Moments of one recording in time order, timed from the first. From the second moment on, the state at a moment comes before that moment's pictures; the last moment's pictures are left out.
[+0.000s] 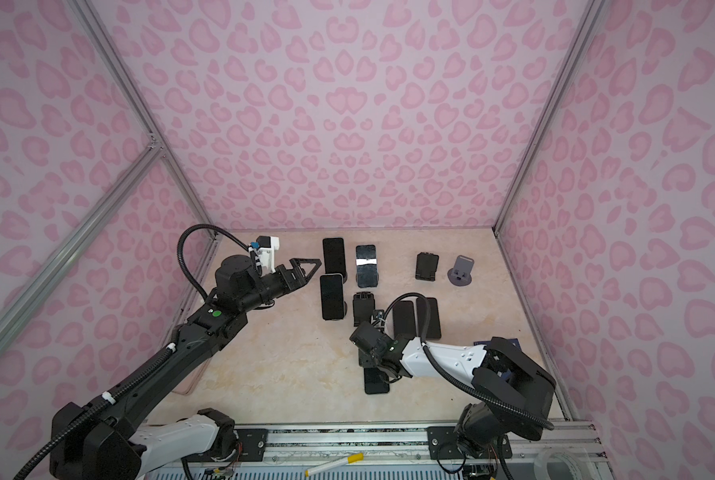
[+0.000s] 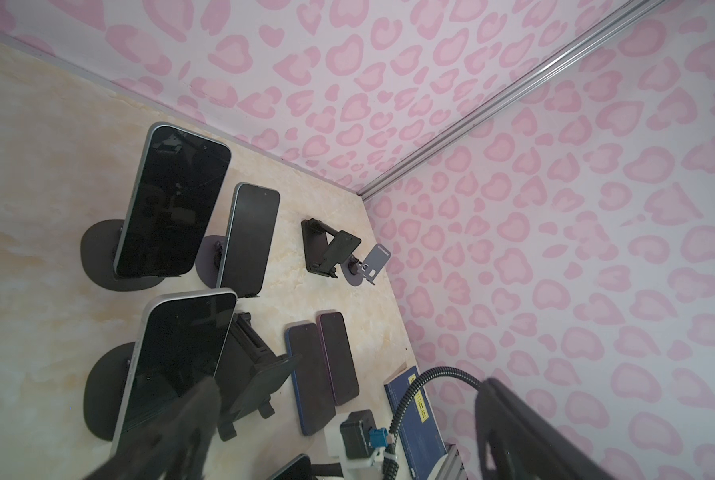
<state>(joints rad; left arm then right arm) -0.42 1.18 0.92 0.01 0.38 -0.81 0.95 1.50 0.73 -0.35 0.30 0.84</state>
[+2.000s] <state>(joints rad) -0.46 1.32 1.08 -0.37 -0.06 -0.66 0.89 0.82 0.48 -0.47 0.46 0.79</state>
